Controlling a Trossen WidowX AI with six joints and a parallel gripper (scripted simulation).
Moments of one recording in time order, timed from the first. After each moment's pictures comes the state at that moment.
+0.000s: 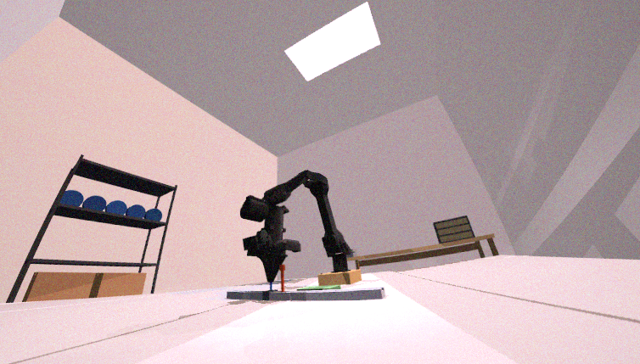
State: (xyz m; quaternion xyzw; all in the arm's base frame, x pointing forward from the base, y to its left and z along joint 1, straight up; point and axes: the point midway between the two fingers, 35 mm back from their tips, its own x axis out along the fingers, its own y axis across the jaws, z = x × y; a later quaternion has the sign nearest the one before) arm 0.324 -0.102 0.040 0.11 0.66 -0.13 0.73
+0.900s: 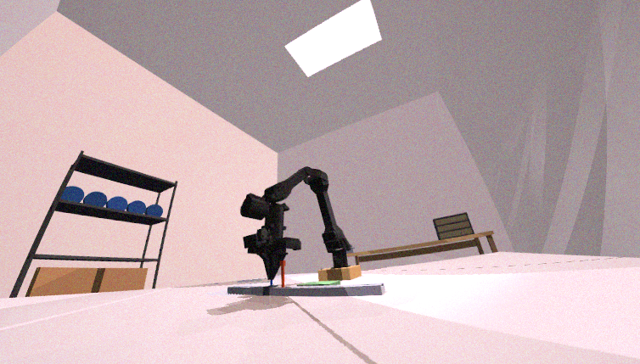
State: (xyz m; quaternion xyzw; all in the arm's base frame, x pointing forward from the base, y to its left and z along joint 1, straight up) arm 0.324 -0.102 0.035 0.11 0.66 -0.13 0.73
